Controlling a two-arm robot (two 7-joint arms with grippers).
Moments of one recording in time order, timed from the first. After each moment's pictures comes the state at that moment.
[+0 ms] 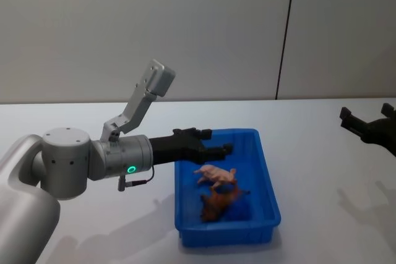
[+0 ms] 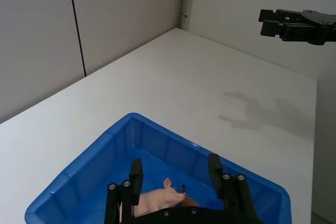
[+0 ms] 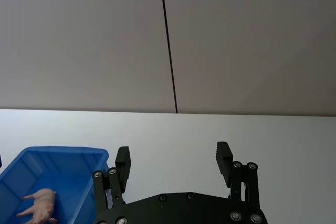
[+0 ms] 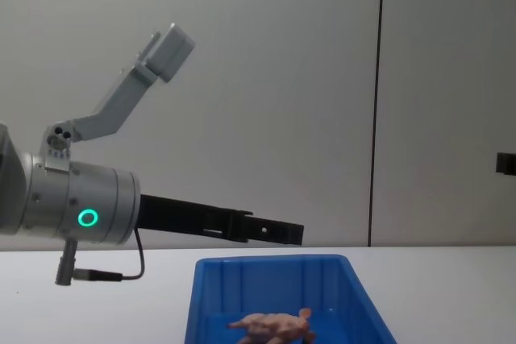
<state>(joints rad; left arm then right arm) -0.56 0.31 0.38 -1.22 -0.35 0.42 -0.75 0.12 0.38 -0.12 -1.72 0.49 0.34 0.06</state>
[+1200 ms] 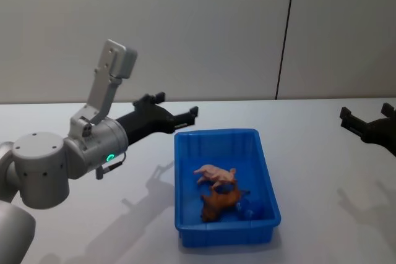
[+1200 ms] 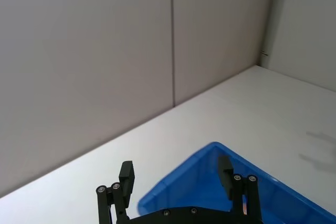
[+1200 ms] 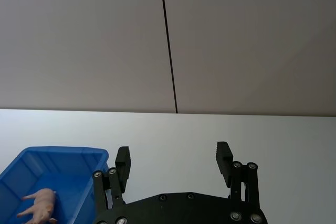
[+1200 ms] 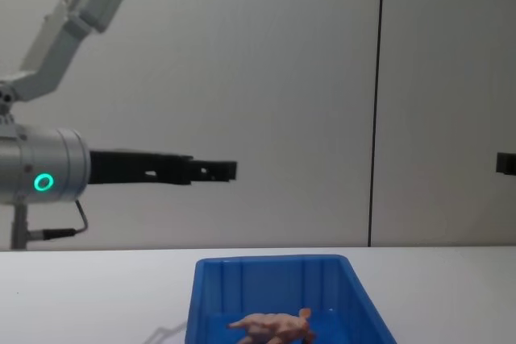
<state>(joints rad) -0.45 0.37 0.33 -1.41 -0.42 0.33 -0.39 0.12 0.38 -0.12 -1.72 0.49 0.34 0.06</state>
